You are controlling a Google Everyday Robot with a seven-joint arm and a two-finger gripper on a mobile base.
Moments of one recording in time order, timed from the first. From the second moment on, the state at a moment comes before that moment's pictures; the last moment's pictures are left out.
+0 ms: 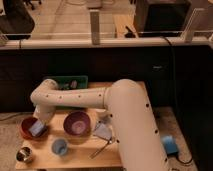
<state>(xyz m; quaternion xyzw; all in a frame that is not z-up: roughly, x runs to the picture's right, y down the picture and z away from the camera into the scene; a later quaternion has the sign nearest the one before) -0.347 0.167 0.803 -0.15 -0.37 -0.57 0.72</state>
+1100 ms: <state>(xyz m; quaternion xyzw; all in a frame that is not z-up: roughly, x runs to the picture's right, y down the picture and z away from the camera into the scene) -0.351 0.173 0.758 -0.08 -0.41 -0.61 0.67</state>
